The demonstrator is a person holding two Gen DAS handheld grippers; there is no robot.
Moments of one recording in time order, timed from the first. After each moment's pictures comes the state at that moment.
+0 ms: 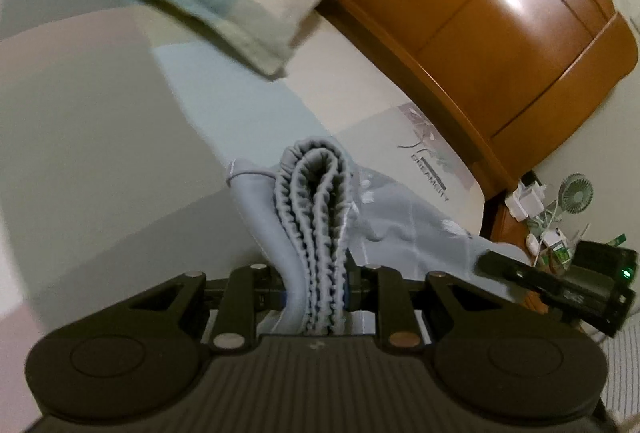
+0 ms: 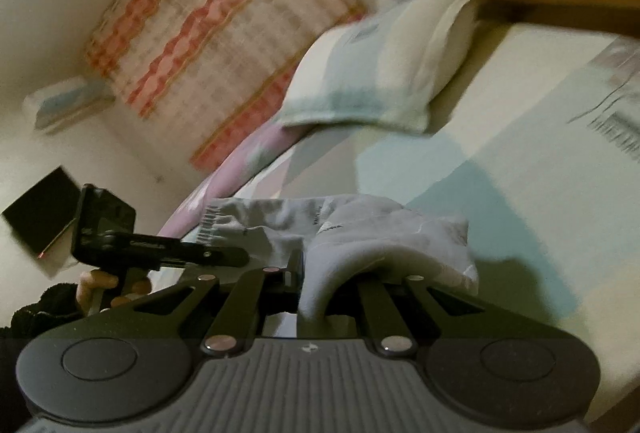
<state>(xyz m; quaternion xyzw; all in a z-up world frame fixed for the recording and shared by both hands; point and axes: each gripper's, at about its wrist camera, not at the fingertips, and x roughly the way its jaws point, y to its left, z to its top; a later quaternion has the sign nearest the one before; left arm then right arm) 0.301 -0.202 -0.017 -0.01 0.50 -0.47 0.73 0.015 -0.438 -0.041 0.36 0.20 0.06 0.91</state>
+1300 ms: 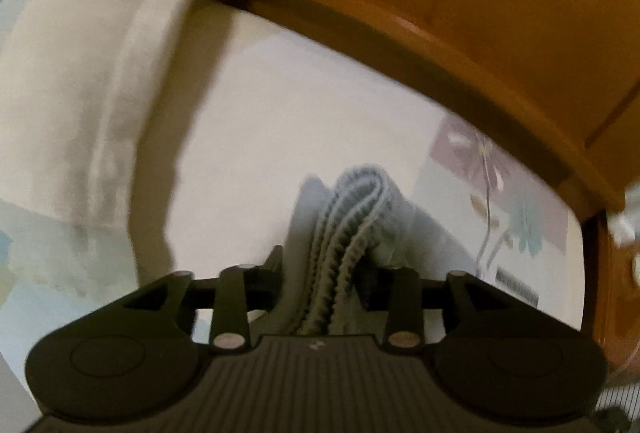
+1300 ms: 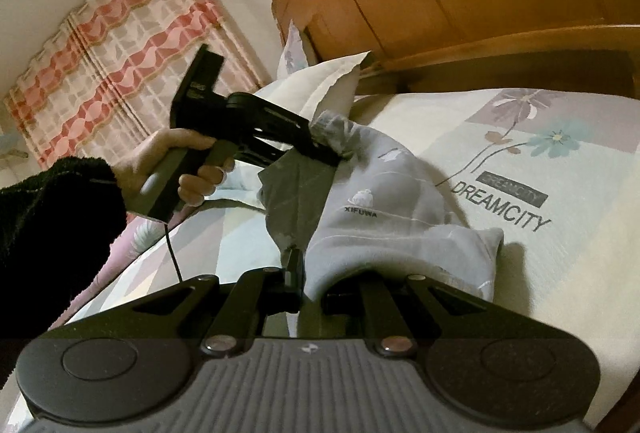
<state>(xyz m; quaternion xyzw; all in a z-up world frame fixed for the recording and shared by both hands) 0.412 -0.515 -0.058 0.17 0.48 -0.48 0.72 0.029 -0.509 -0.110 0.34 0.14 -0.11 0.93</state>
